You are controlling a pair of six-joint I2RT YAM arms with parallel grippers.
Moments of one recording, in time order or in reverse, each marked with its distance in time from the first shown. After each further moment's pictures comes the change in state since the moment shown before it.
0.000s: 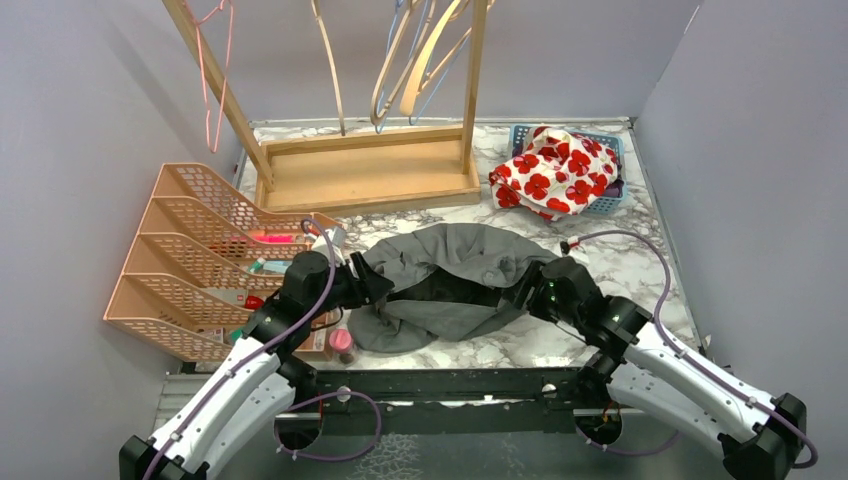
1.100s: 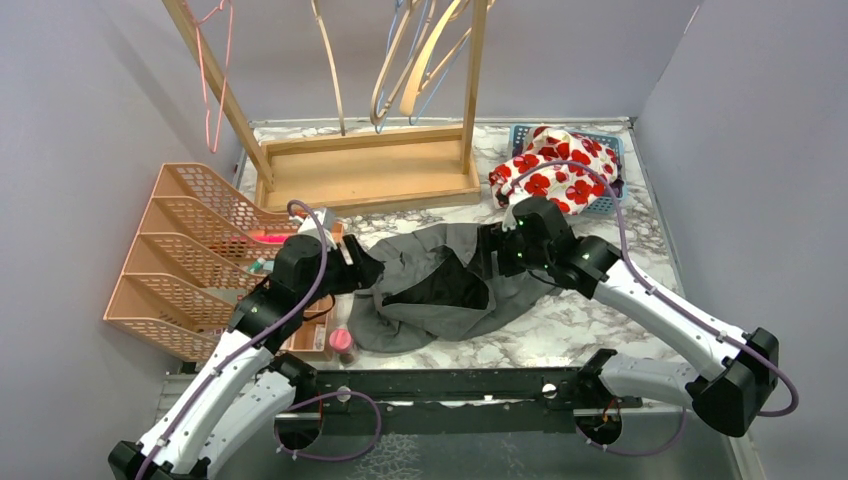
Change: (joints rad) left arm 0.000 0.036 0.216 -0.200 -0.158 0.077; right arm 0.000 0.425 0.469 0.012 -0.234 -0.573
